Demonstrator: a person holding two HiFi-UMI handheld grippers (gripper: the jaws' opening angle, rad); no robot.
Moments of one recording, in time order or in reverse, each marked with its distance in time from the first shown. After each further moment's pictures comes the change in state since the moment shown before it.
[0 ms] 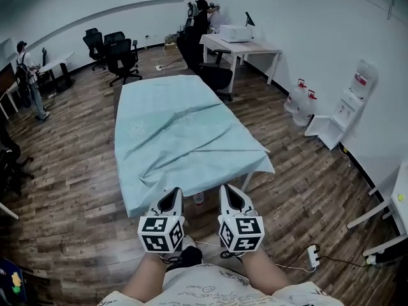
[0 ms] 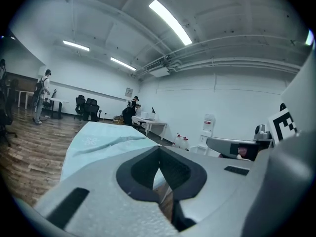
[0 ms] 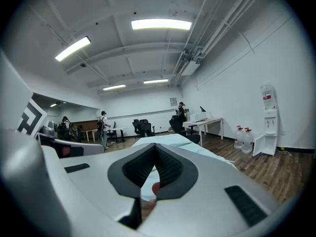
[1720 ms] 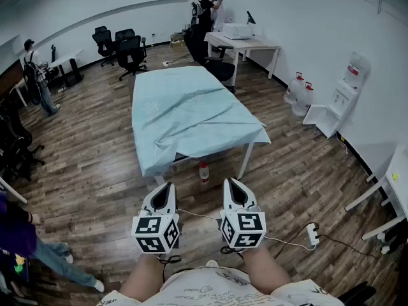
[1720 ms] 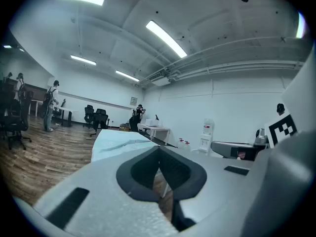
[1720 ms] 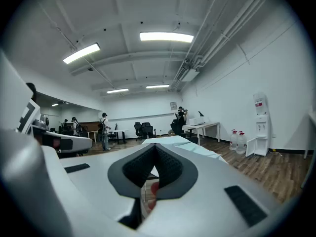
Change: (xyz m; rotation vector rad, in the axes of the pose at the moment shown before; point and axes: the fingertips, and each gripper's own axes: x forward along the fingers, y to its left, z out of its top) left arm -0.247 -0.055 -0.008 0.036 -0.083 0.073; right arm -0.214 0.098 0.000 -0.014 -0.043 -0.017
